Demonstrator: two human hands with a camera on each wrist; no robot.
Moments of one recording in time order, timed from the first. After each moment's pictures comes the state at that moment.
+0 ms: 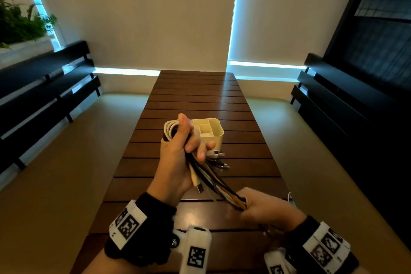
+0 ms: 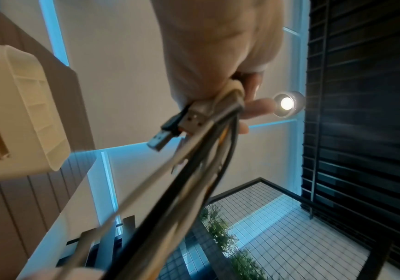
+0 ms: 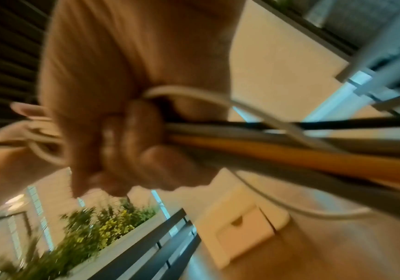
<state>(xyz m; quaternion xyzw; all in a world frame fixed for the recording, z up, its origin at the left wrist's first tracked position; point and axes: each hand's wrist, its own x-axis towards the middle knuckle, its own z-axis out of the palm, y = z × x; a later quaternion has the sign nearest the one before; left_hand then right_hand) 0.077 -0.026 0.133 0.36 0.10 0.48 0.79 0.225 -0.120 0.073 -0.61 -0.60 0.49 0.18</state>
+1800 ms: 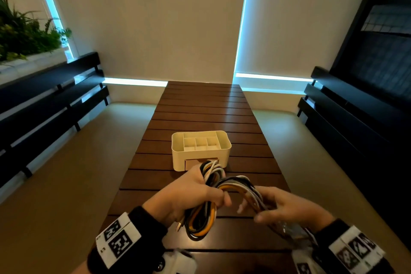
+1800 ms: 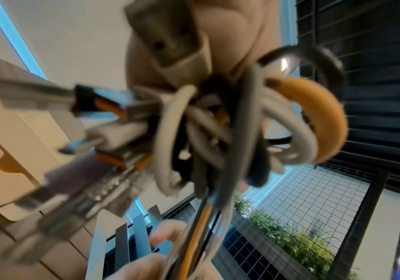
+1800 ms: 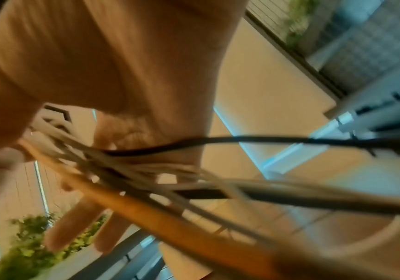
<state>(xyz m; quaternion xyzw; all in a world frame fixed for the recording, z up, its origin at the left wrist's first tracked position) 0.056 -0.011 0.124 0.69 0.22 0.12 0.67 0.272 -0.112 0.083 -0.58 -0.62 0.48 0.24</state>
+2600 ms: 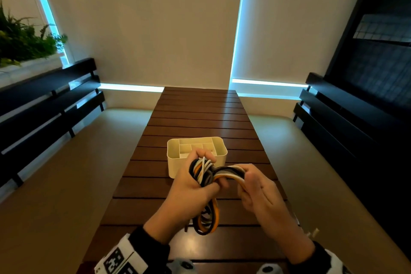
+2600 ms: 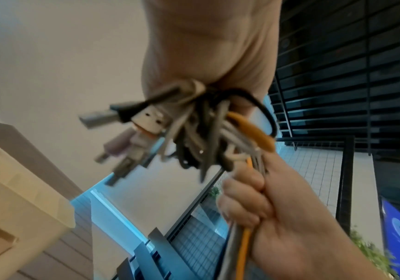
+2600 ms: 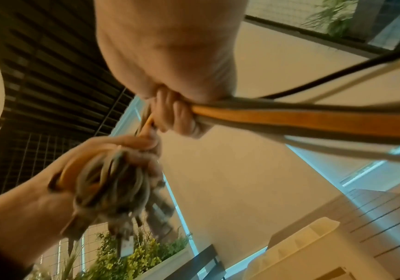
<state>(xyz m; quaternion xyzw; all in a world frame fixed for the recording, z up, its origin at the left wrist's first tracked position) 0.069 -0.019 0.115 0.65 0.17 0.40 0.62 0.207 -0.106 0.106 -0.52 -0.56 0.27 0.59</state>
